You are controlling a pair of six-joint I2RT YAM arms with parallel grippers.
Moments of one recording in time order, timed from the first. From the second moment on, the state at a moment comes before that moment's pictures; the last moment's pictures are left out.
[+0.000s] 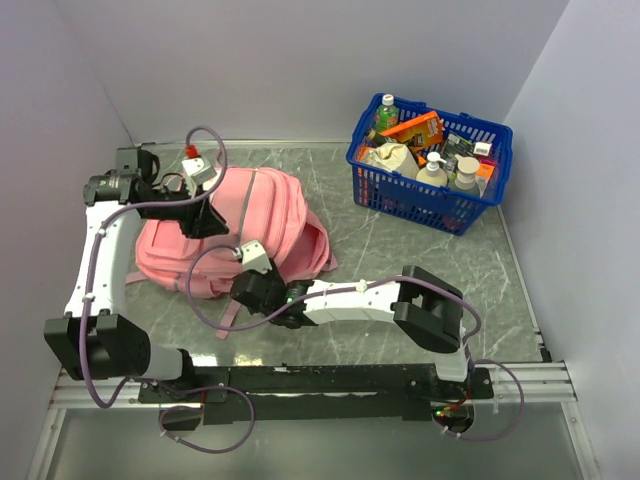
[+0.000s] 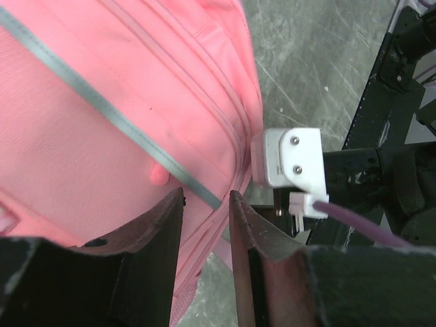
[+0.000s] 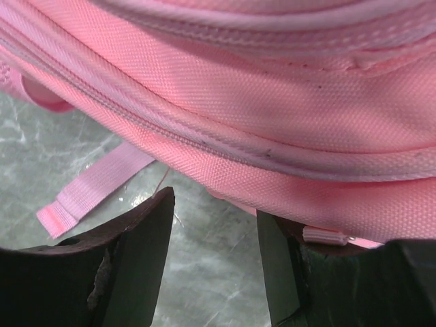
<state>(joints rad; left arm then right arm) 0.07 1.38 1.47 -1.22 1.00 0.80 1.28 1.93 1.35 -0.22 0.59 0.50</state>
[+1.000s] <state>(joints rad) 0.12 1.32 1.24 -1.32 1.04 1.08 1.24 1.76 1.13 -0.11 0.47 0.61</state>
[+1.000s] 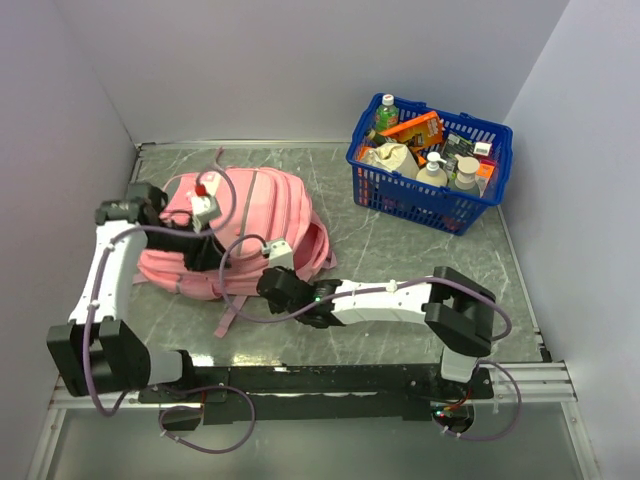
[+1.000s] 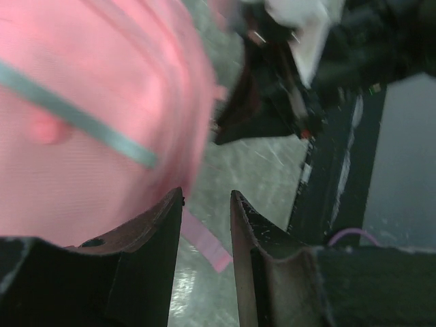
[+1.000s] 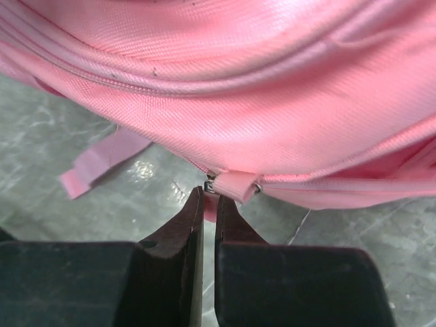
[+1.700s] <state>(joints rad) -0.24 1.07 0.84 -0.75 0.79 0.82 1.20 1.66 1.01 -0.08 0.34 0.69</state>
